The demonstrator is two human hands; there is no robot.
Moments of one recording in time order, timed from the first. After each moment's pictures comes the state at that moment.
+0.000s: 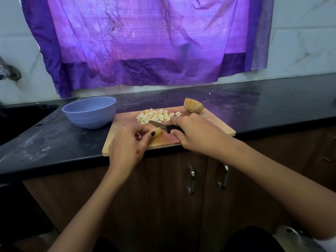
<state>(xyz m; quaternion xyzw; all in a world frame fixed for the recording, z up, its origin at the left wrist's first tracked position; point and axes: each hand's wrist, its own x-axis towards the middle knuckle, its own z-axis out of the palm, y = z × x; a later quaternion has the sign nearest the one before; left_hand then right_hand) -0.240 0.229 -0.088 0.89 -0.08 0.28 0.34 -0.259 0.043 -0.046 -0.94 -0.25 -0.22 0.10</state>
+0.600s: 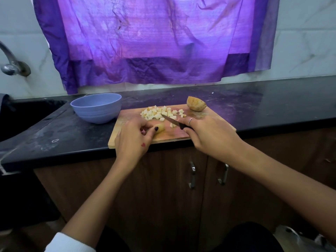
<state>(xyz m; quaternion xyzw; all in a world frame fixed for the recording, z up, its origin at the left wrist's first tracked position) -0.241 0.227 -0.090 0.90 -0.06 0.28 0.32 -0.278 0.023 -0.057 -0.93 -0.22 -0.28 0.05</state>
